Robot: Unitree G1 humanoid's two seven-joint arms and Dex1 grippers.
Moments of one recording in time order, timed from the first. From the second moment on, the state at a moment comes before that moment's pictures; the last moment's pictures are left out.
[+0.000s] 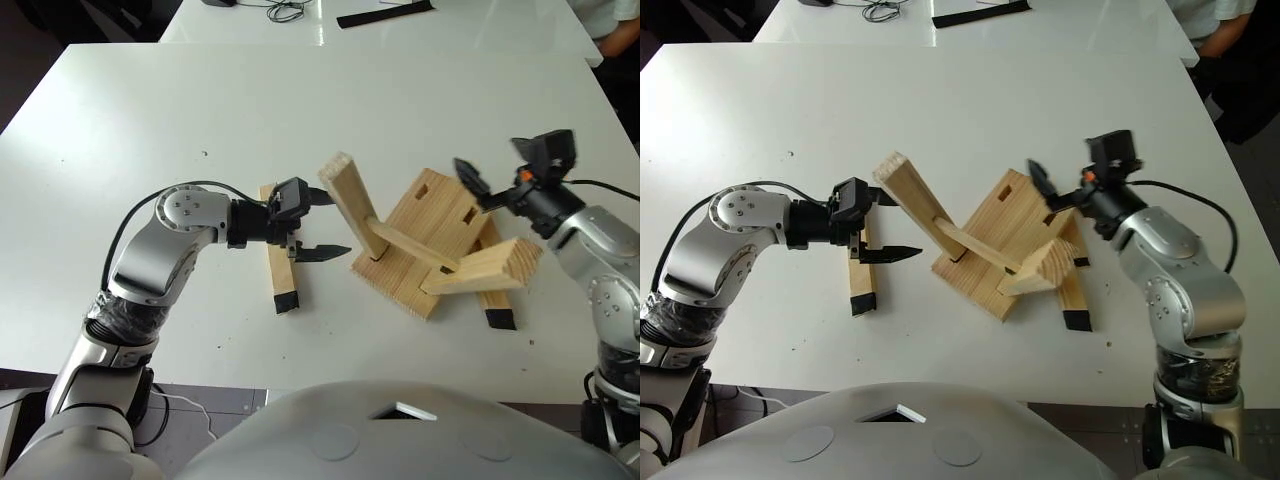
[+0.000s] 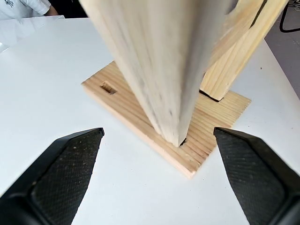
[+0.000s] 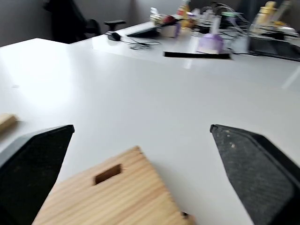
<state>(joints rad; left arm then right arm) -0.26 0.66 -0.23 -0.32 -0.39 0.46 -1.09 -0.02 -0.63 -0.24 -0.44 0.47 0.73 0.16</state>
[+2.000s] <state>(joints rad) -0.33 0.49 -0.32 0.01 0.04 0.06 -0.86 0.09 -0.75 -0.15 -0.35 0.19 0.38 0.71</state>
